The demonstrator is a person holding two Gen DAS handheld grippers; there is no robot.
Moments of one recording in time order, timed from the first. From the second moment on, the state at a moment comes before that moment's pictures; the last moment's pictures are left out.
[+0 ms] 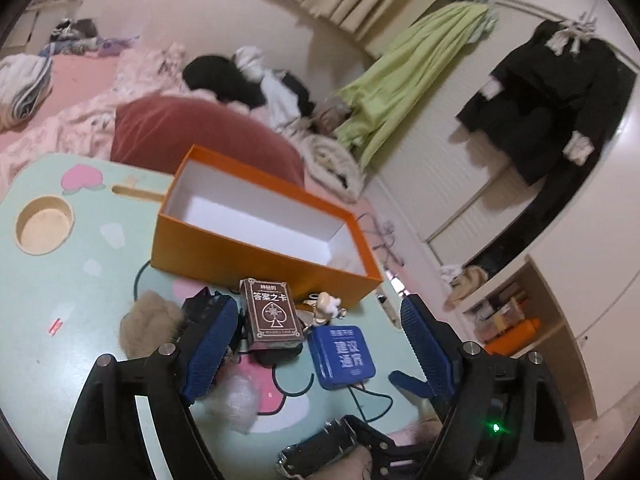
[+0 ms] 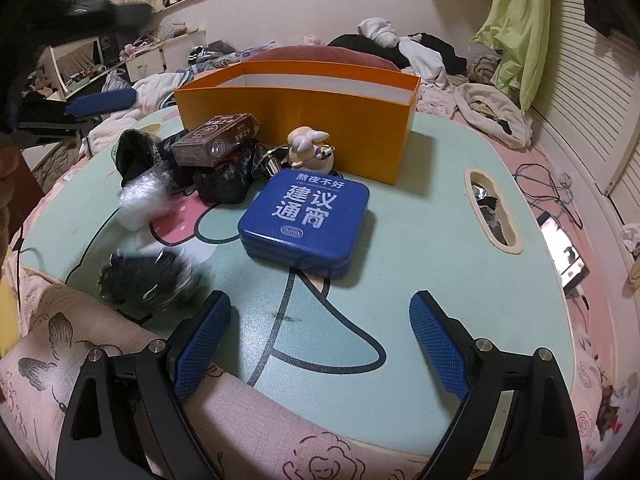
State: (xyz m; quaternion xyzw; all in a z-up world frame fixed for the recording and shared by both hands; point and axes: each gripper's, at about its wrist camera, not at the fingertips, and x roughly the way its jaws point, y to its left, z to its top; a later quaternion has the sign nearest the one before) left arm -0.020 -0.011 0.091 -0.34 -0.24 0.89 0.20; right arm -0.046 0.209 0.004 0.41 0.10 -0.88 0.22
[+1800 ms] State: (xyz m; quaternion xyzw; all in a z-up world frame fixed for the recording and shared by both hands) left arm 0.024 0.007 0.007 -0.39 0.00 0.92 0.02; right arm -0.260 0.138 0.062 0.66 0.16 -0.72 0.10
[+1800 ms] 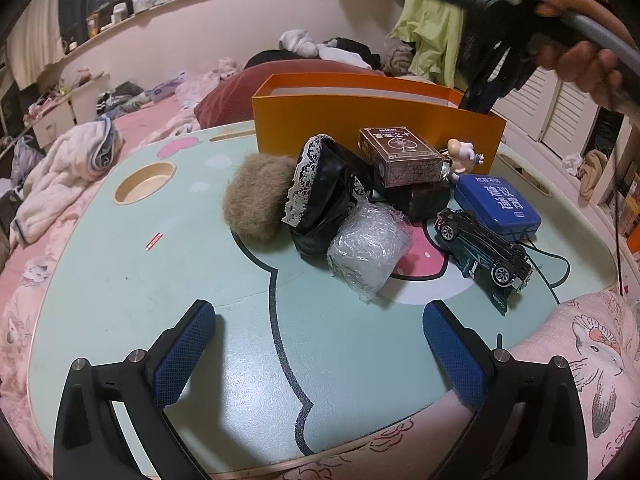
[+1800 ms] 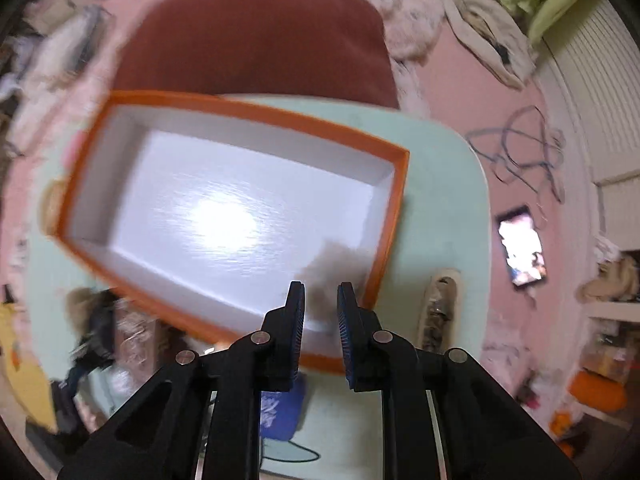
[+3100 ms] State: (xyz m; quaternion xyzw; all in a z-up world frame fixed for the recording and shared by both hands) left arm 0.023 0.007 0.006 -0.39 -0.01 0.92 0.02; right arm -0.103 0.181 0.093 0.46 0.03 -0.83 0.32
